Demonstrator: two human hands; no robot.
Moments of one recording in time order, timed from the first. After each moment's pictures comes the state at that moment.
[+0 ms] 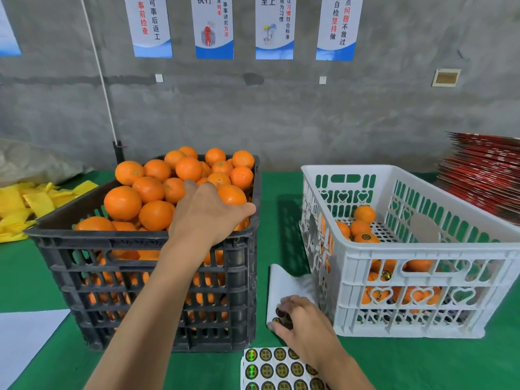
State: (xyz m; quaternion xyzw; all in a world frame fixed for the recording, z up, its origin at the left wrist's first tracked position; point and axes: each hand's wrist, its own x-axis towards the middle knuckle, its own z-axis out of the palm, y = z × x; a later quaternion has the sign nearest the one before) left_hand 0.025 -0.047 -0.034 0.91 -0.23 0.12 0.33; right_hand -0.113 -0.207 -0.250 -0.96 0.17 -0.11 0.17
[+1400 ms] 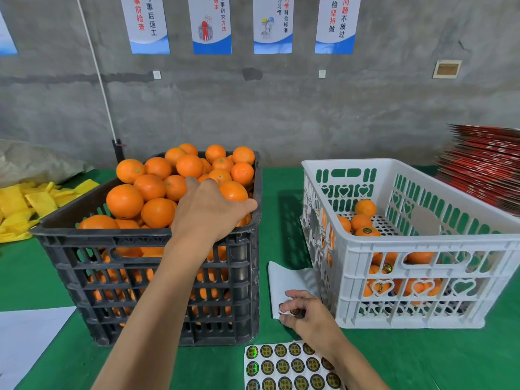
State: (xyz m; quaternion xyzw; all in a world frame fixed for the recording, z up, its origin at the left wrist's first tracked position) left_hand 0.023 -0.047 -0.034 0.92 -0.22 0.12 0.31; right_hand -0.106 -0.223 -0.282 -0.82 0.21 -0.13 0.51
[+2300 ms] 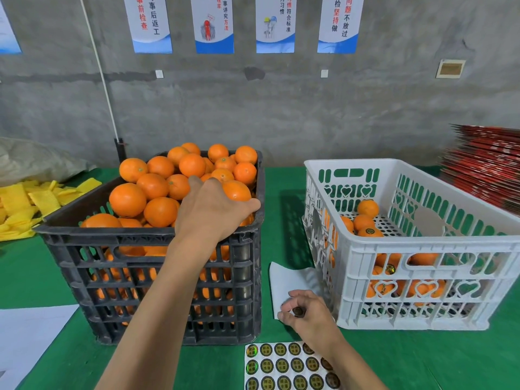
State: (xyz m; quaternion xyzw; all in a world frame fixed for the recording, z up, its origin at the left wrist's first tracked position) left_hand 0.023 -0.047 -0.034 0.92 -0.21 0.12 0.32; right_hand -0.107 -0.213 -0.271 -0.85 0.24 -0.15 0.45
